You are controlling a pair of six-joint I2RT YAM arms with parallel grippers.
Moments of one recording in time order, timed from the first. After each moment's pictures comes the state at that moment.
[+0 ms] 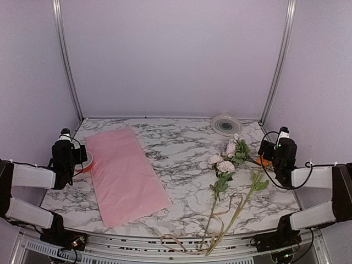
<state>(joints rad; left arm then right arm) -0.16 1.26 0.33 0.59 -0.54 -0.06 0.08 1.24 0.38 0.57 0.39 0.21</state>
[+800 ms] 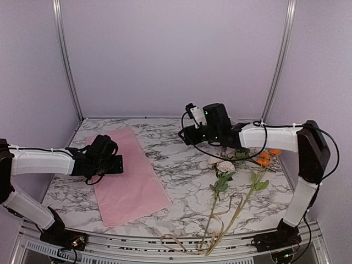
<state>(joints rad) -0.66 1.40 0.74 -0.19 -0.45 -0.55 0.66 1.73 1.22 0.08 -0.01 0.12</state>
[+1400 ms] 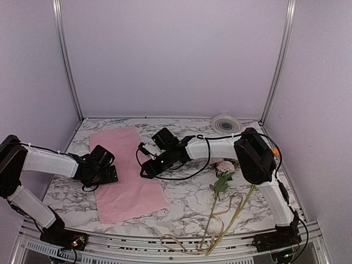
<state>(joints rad) -0.58 1.50 0.62 -0.26 -0.38 -0.78 0.91 2.37 1.82 -0.35 -0.29 0.16</state>
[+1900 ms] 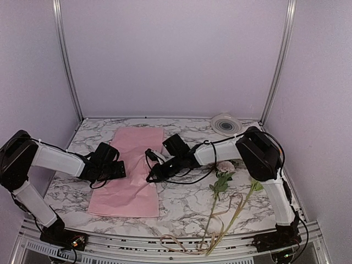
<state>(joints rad) -0.58 1.59 0.64 0.00 -0.31 -0.67 0.87 2.34 1.63 -0.11 -0.62 0.35</state>
